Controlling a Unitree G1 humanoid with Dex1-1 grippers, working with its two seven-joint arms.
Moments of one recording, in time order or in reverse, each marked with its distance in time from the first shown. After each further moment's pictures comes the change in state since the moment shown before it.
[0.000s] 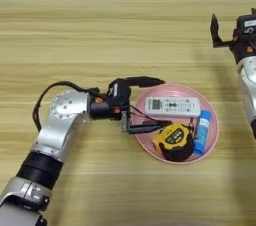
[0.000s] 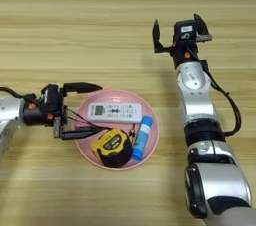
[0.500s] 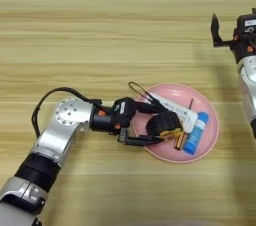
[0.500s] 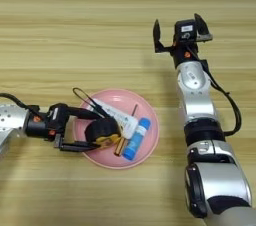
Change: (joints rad) left arm 0.000 0.048 -0.109 0.118 0.172 -0.046 -0.074; right arm -0.004 0.000 0.000 0.000 0.000 0.006 -0.015
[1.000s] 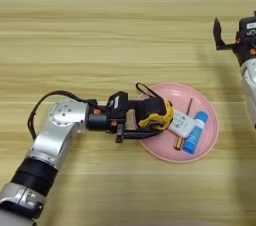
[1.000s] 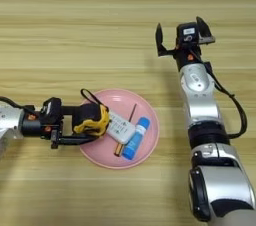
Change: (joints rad) left arm 0.029 0.000 0.038 -0.047 -0.038 0.069 -0.004; right arm 0.018 -0.023 0.000 -0.011 -0.006 0.034 0.013
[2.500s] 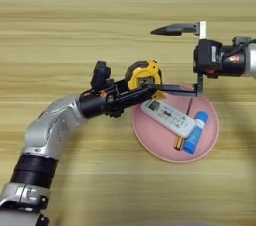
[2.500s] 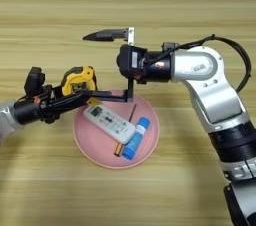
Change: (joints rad) left arm -0.001 -0.081 0.217 -0.102 -0.411 0.551 0.118; right arm 0.099 -0.266 0.310 -0.796 0.306 0.227 1.052
